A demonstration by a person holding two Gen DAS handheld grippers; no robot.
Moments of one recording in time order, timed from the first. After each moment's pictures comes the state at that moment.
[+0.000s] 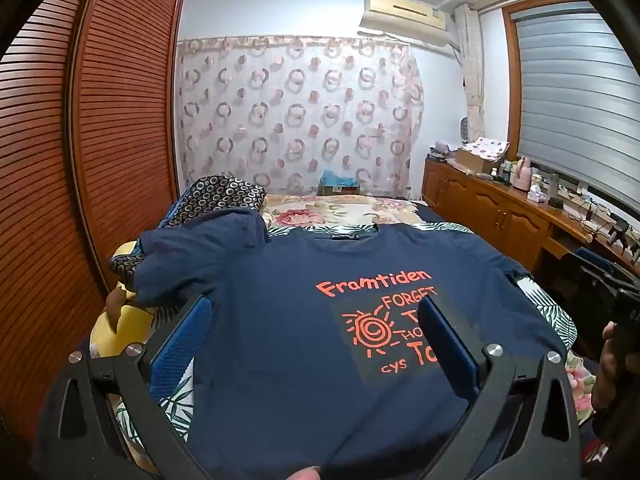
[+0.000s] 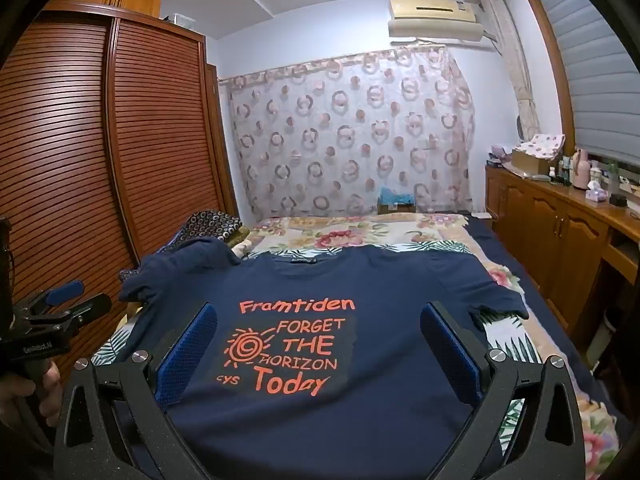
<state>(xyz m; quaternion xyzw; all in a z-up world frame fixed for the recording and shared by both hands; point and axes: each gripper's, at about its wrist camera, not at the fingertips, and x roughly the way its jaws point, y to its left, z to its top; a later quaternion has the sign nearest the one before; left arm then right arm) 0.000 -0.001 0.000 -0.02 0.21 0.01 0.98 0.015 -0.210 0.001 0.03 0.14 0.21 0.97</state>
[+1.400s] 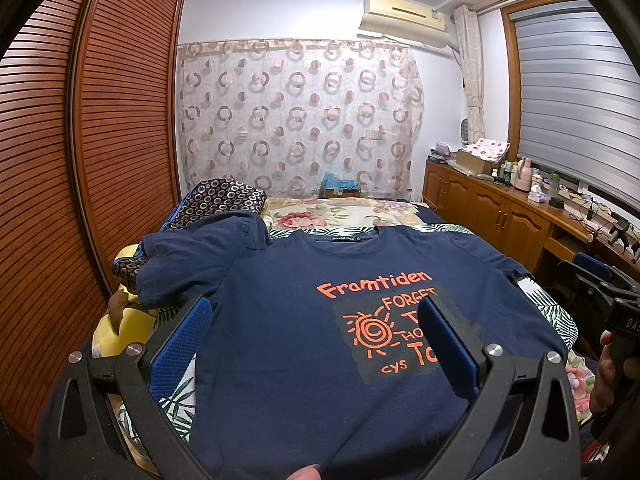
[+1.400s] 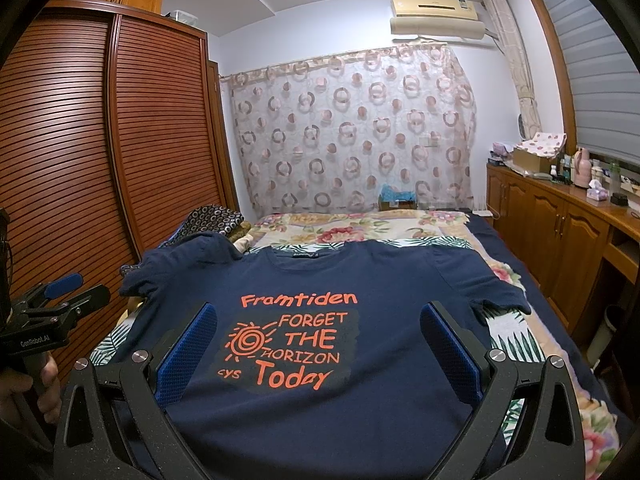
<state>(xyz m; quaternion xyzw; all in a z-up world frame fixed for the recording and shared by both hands) -0.001 -0.001 0.000 -0.02 0.20 0.01 0.98 0.014 -0.207 0.000 0.02 0.14 0.21 0.97</state>
